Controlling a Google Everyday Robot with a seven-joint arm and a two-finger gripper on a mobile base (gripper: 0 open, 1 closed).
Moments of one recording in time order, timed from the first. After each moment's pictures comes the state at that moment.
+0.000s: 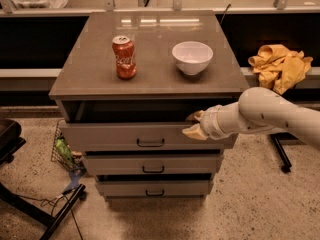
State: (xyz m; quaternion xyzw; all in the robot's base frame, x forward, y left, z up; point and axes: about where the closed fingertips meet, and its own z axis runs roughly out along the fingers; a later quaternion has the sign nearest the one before) arm 0.590 -0.103 0.674 -0.57 0.73 0.13 0.36
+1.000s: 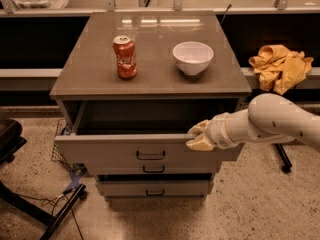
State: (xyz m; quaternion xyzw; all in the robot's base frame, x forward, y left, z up) arm 0.552 -0.120 0.669 -0.56 0.74 0.14 0.34
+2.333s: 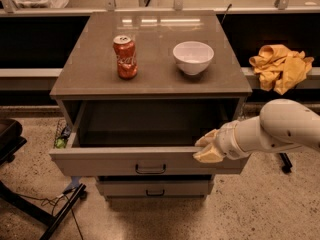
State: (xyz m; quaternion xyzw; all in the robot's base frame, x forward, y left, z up) arm 0.506 -0.132 0.679 -0.55 0.76 0.15 0.31
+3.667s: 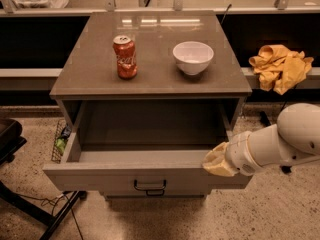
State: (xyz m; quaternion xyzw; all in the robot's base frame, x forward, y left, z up) arm 0.441 -0.142 0.701 -0.56 0.76 0.17 0.28
